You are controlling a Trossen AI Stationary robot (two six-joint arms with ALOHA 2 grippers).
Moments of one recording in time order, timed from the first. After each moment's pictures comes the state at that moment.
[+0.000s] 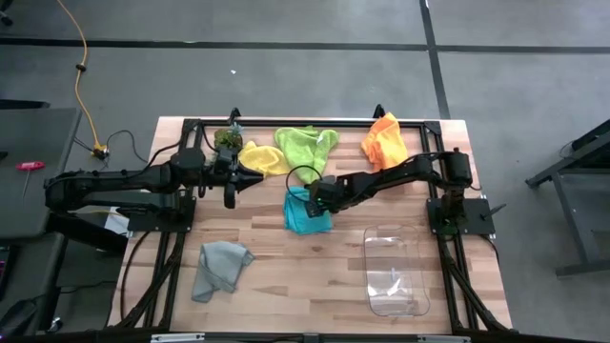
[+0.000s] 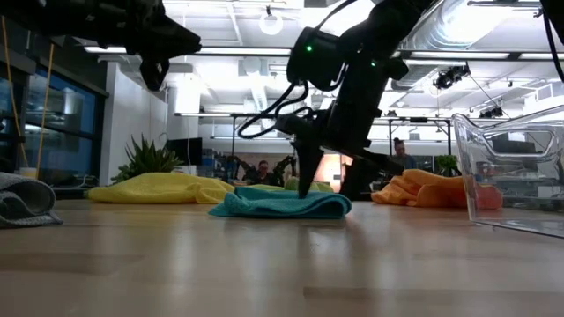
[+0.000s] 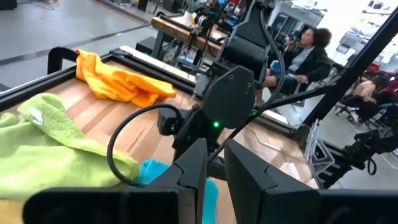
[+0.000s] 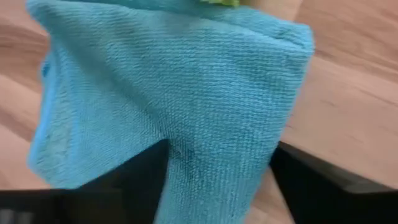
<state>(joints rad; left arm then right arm) 0.34 0.73 0.43 0.15 0.15 -0.36 -0.04 1.96 1.17 -0.42 0.06 1.17</state>
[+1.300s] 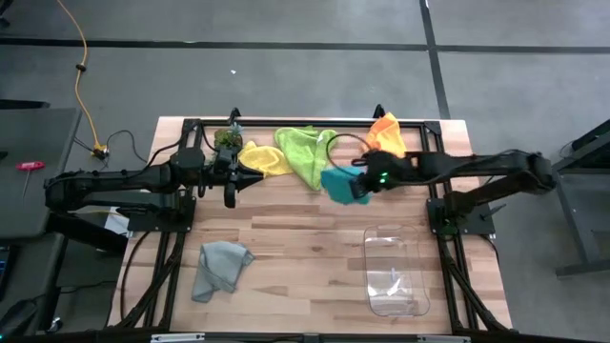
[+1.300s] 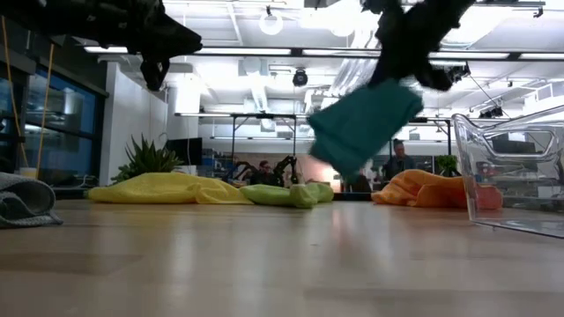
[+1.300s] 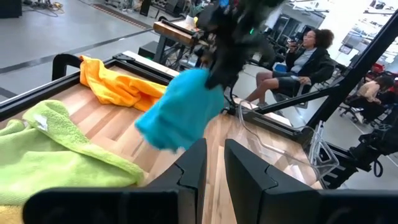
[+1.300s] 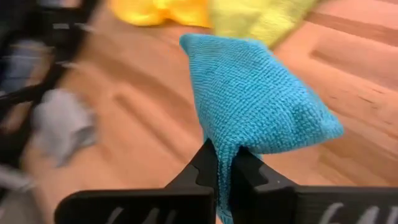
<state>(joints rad) 0.34 0.73 0.43 0.16 0.14 -0.35 -0.08 1.18 0.94 -0.56 0.10 0.94</state>
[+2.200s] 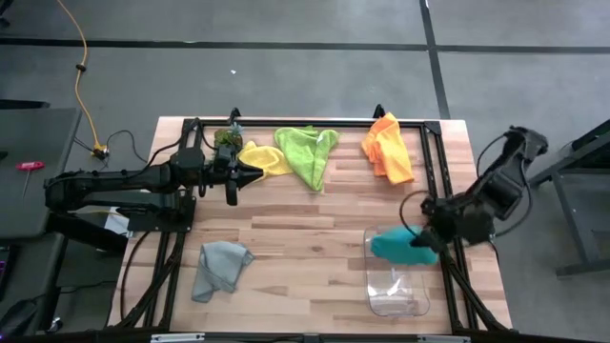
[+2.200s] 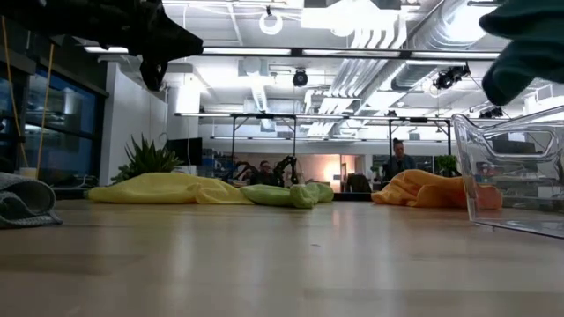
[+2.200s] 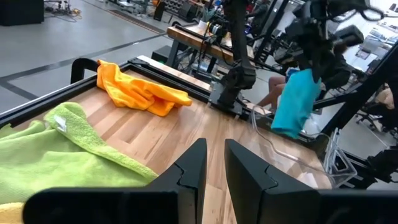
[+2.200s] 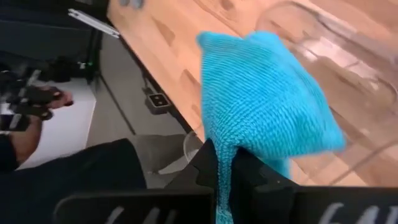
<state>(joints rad) 0.34 0.73 0.43 0.16 0.07 -0.35 0.84 0.84 0.98 -0.97 0.28 1.69</state>
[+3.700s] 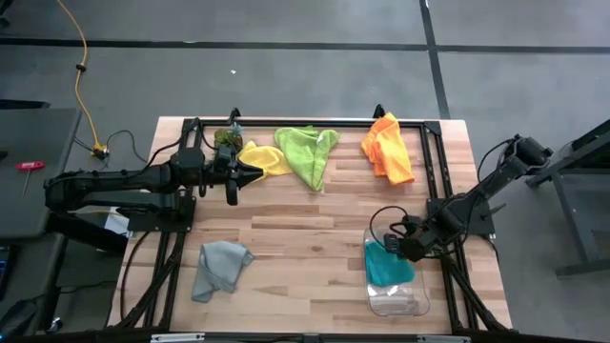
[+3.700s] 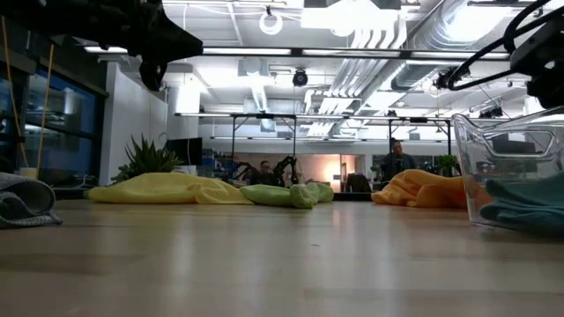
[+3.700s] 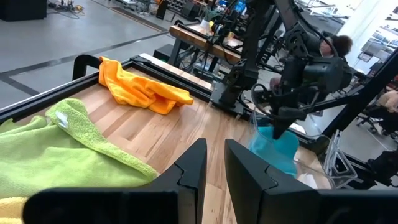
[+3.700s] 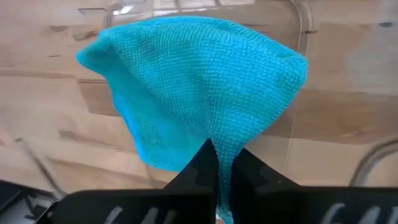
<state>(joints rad) 0.34 0.73 0.43 0.15 0.07 -0.36 0.65 1.11 0.61 -0.67 -0.02 2.24</state>
